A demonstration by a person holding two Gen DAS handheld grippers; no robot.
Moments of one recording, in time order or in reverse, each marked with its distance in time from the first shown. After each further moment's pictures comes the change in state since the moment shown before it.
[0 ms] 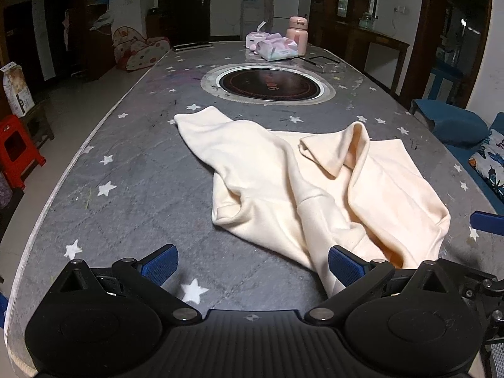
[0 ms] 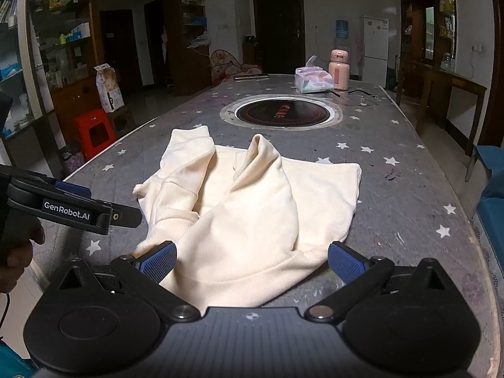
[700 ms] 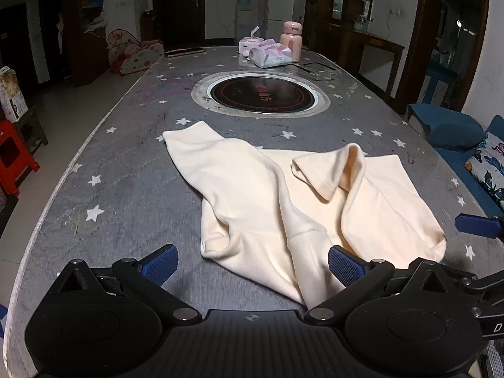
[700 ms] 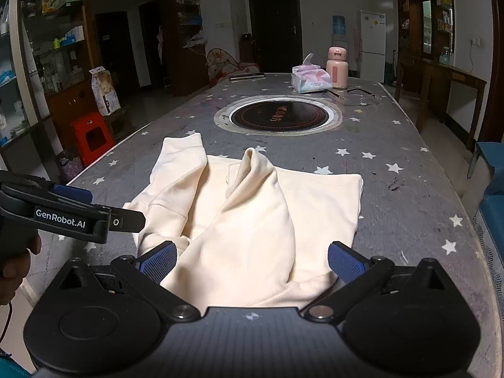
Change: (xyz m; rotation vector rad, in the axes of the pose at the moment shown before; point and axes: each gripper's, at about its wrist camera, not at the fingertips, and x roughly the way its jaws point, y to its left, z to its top) left arm 0.011 -0.004 0.027 0.001 -0.008 -0.019; right arm 0.023 -0.008 0.023 0.030 0.015 0.001
